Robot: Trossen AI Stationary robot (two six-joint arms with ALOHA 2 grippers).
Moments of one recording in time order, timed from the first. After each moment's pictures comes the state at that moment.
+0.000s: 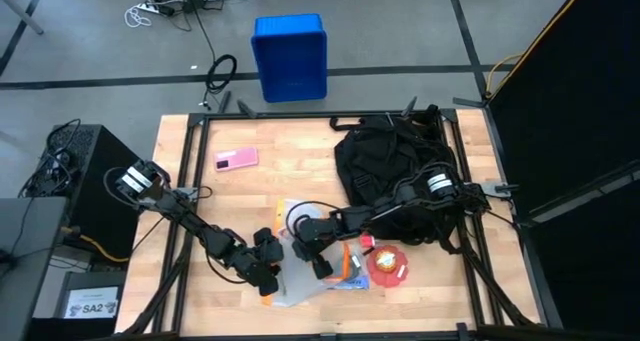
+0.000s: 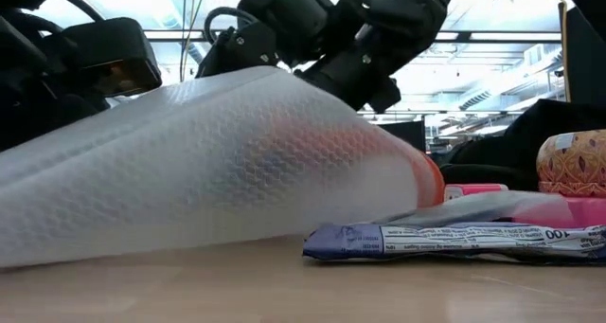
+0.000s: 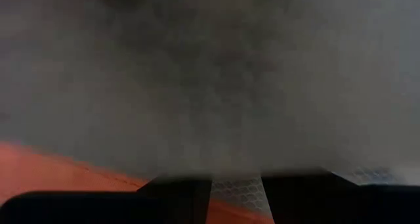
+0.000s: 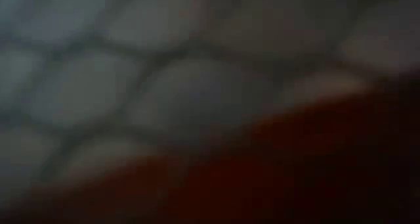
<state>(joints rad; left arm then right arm) -0.63 1.69 0.67 0.10 -0.40 -0.76 0.21 2.28 1.42 0.13 -0.21 -0.15</state>
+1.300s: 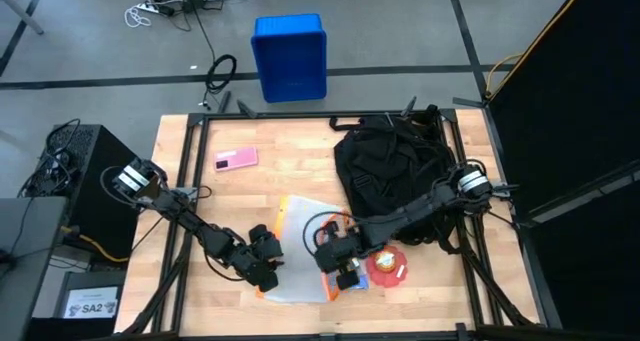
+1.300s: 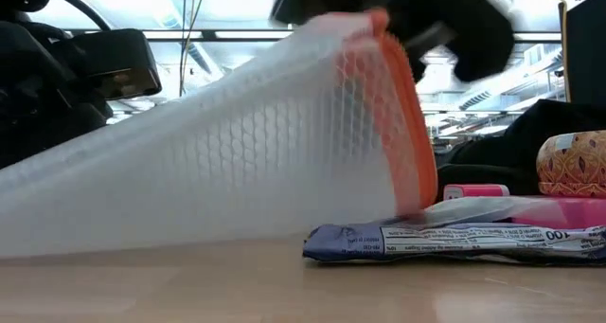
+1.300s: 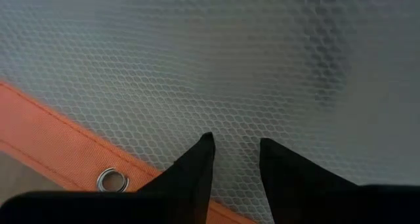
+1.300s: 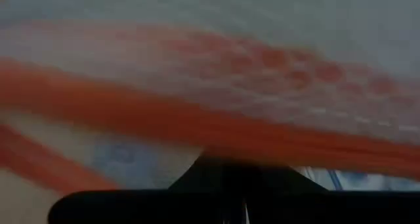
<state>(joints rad) -0.63 1.68 0.67 -0.02 -0.42 -0.85 0.38 2.00 1.41 -0.44 0.11 0.02</state>
